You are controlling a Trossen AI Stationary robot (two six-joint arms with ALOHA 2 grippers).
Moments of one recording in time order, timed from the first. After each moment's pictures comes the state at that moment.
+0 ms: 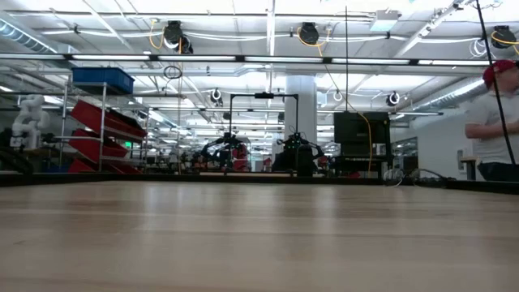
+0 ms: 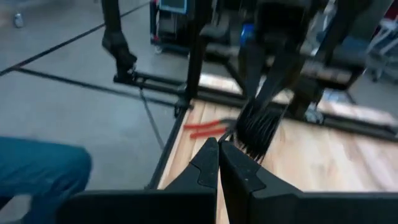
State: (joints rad) left arm -0.65 1.54 1.37 -0.29 -0.35 -0.07; right arm 0.84 1.56 1.48 -0.31 0.66 0.17
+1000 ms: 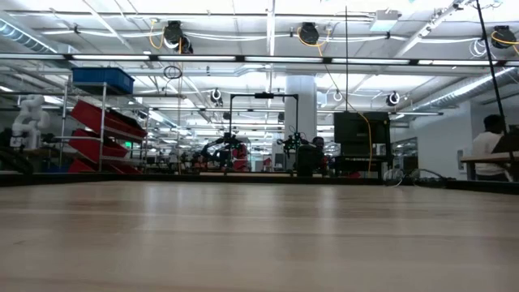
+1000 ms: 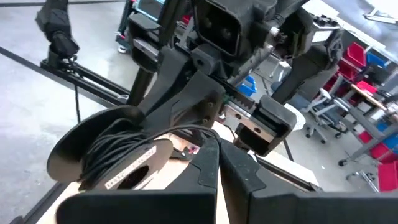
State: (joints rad) left arm -0.66 1.54 1.37 -0.21 -0.21 -0.02; right arm 0.63 1.65 1.48 -0.04 0.59 -0.32
